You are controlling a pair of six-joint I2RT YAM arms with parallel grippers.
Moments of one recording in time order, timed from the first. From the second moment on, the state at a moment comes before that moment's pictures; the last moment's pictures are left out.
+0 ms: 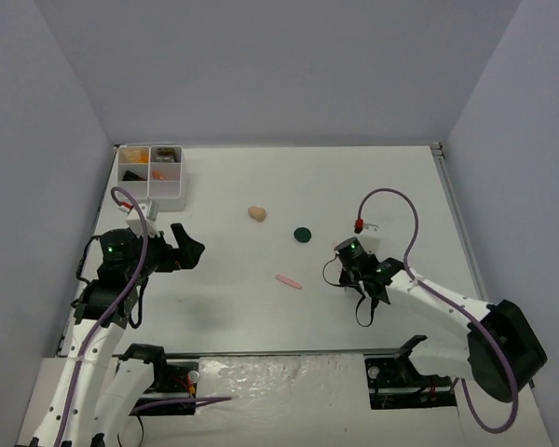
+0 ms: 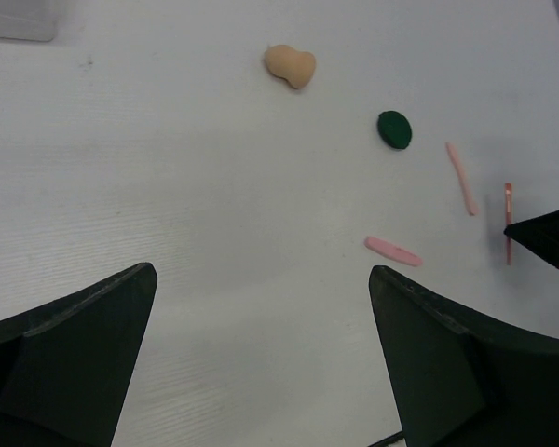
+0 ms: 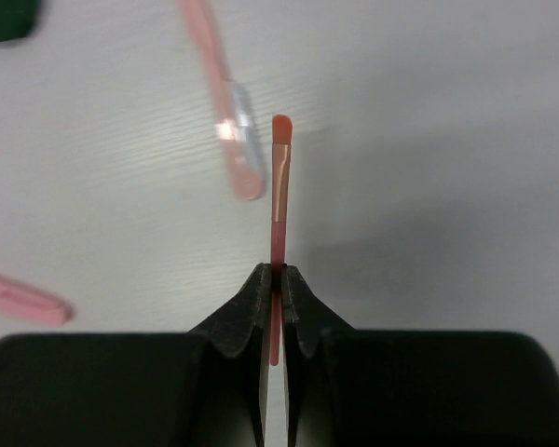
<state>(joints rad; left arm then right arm) -0.10 0.67 0.74 -0.53 0.29 -0.31 0.62 1.21 0.57 -0.38 0.39 0.74</state>
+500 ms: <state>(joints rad) -0.43 0.80 0.81 -0.28 0.41 -0.64 1.10 1.05 0.64 0.15 0.41 0.39</state>
